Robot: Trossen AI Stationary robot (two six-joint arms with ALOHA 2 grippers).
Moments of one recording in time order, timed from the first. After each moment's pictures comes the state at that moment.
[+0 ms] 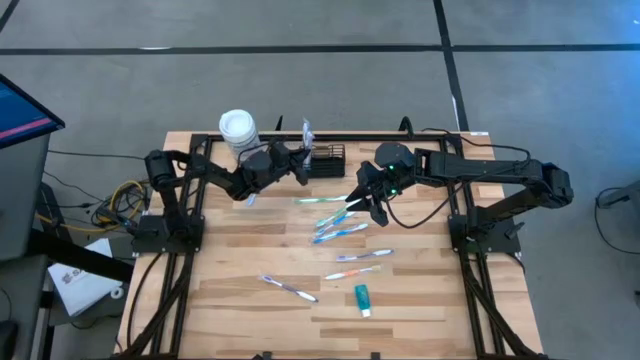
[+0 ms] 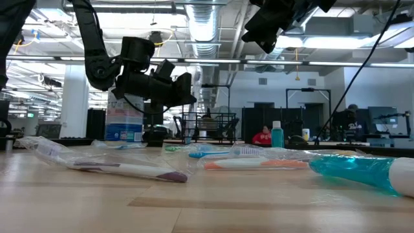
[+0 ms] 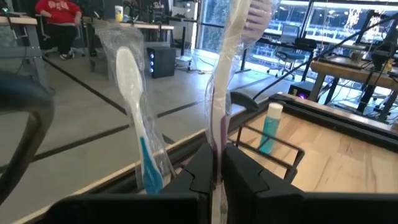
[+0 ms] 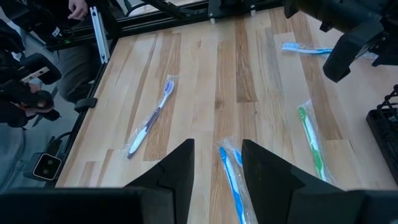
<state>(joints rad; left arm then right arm) 0.44 1.83 0.59 1.18 -0.27 -0.15 -0.17 1.33 1.09 -0.40 -0.36 0.04</state>
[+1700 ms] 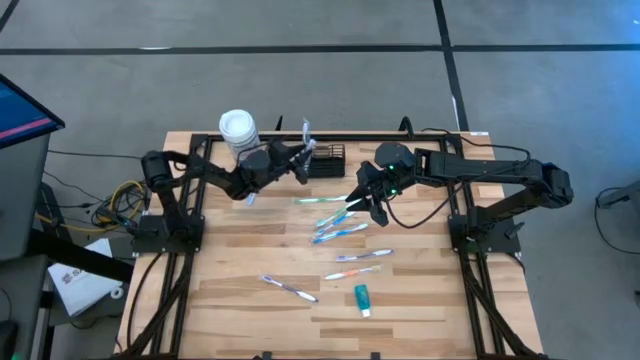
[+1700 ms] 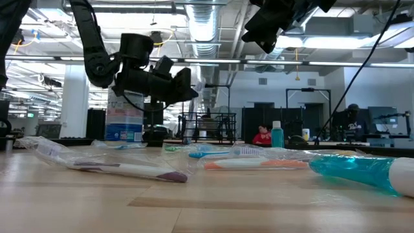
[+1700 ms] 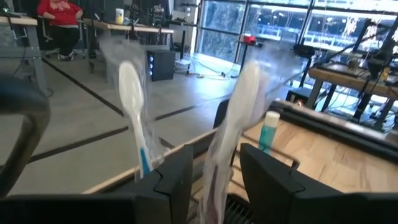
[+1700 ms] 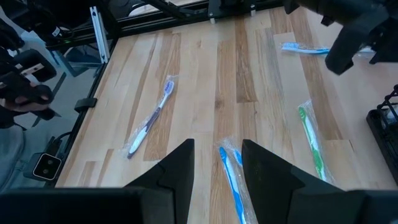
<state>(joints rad) 0.44 1.79 0.59 1.17 -0.27 -0.17 -0.17 1.33 1.09 -0.40 -0.36 0.04</state>
